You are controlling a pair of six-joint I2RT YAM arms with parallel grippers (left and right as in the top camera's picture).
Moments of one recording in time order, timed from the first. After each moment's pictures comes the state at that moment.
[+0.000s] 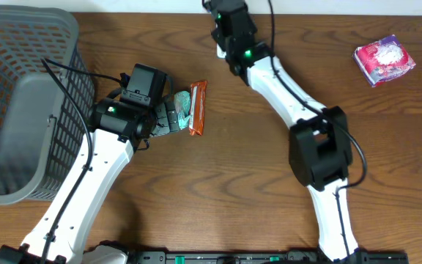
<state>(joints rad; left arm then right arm) -0.33 1.42 1.27 -1.03 -0.20 -0.49 0.46 2.35 1.99 -0.15 0.35 -0.33</state>
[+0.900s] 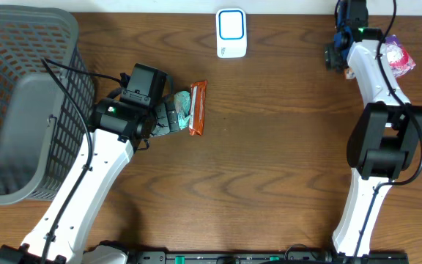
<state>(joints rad) -0.33 1.42 1.27 -1.03 -0.20 -0.49 -0.05 2.31 2.00 -0.79 0.41 -0.15</state>
